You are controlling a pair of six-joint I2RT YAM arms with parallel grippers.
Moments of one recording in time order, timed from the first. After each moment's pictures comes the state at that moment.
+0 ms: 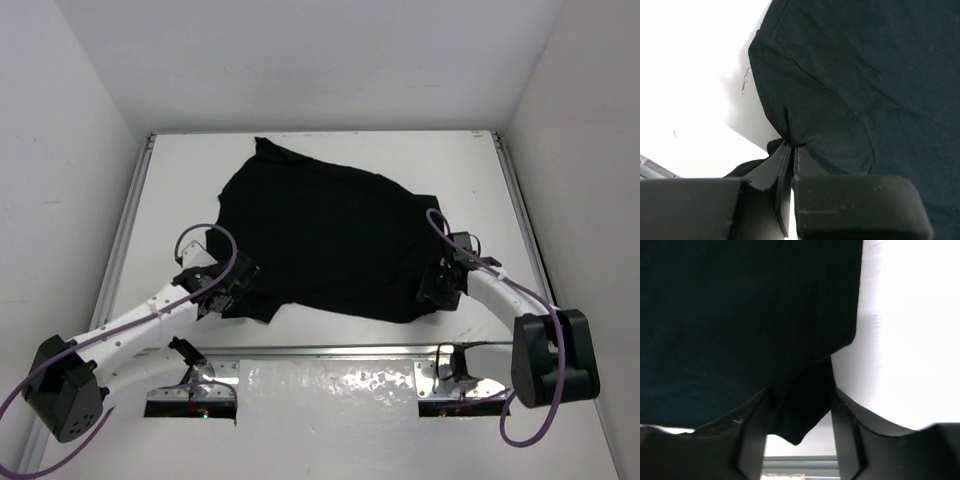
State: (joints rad) left arm -0.63 0.98 0.59 -0.87 -0.59 -1.44; right arm 0.08 1.21 0.46 -0.51 -0.06 0.48
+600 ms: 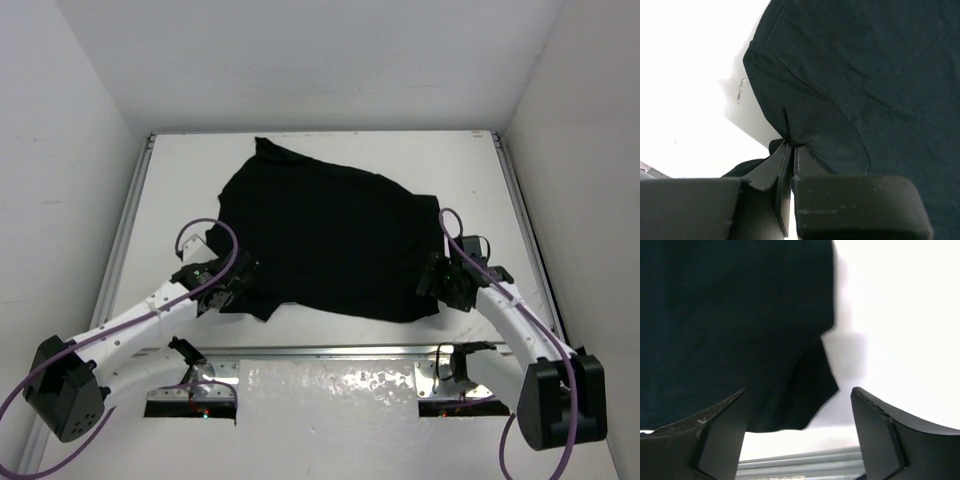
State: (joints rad) left arm -0.61 0.98 0.62 -0.86 -0.61 -1.37; right arm 0.10 1.01 0.46 -0.57 0.02 0.51
